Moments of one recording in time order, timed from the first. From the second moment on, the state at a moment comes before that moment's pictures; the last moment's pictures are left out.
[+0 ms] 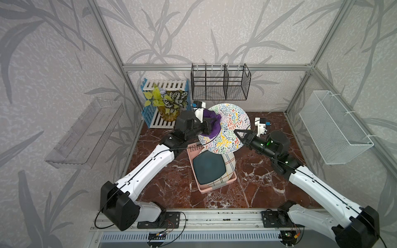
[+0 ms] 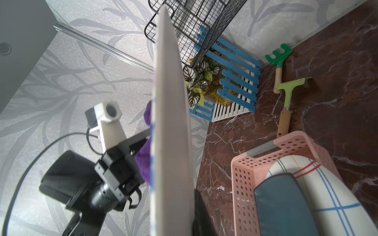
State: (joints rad) left arm -0.54 1.40 1.32 -0.16 0.24 -0.44; right arm 0.55 1.05 0.83 0.16 -0.33 1.14
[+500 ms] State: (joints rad) left arm -0.26 1.36 1.03 0.51 0.53 -1.14; right arm 0.19 0.97 0.80 0.44 -0.40 1.41
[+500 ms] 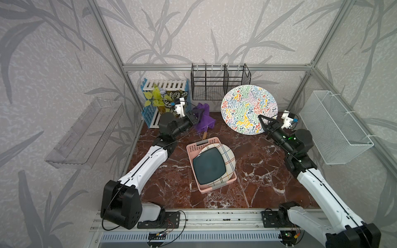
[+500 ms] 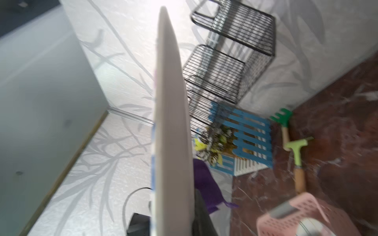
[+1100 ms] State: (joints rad) left arm -0.62 1.55 1.16 1.17 0.45 -1.81; right arm 0.48 1.22 0.95 0.88 -0.40 1.53
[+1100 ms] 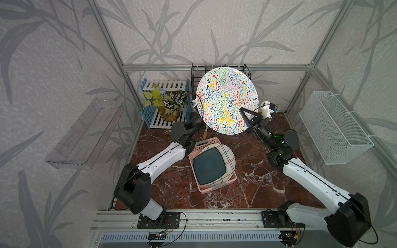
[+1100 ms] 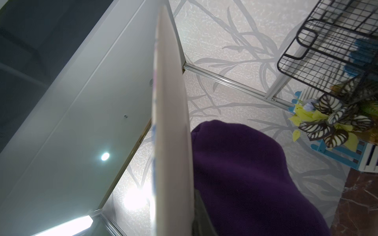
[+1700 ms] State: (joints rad) left arm -0.66 1.64 1.24 1.33 0.37 -1.86; right arm 0.52 1.19 0.95 0.91 -0.34 1.49
